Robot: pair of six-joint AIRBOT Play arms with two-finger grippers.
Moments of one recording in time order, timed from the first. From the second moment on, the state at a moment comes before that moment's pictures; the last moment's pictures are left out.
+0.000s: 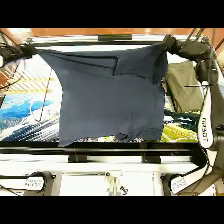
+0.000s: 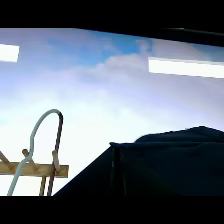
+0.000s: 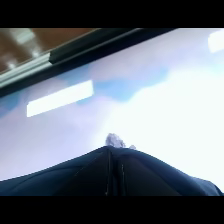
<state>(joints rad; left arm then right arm) 0.12 -1.55 1.62 1.26 -0.56 -1.36 -0.04 -1.80 1.84 2.14 -0.56 -1.63</state>
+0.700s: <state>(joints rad) 0.11 -1.70 1.63 1.28 -0.87 -1.36 -0.08 -1.86 1.84 1.99 -0.94 -1.64</state>
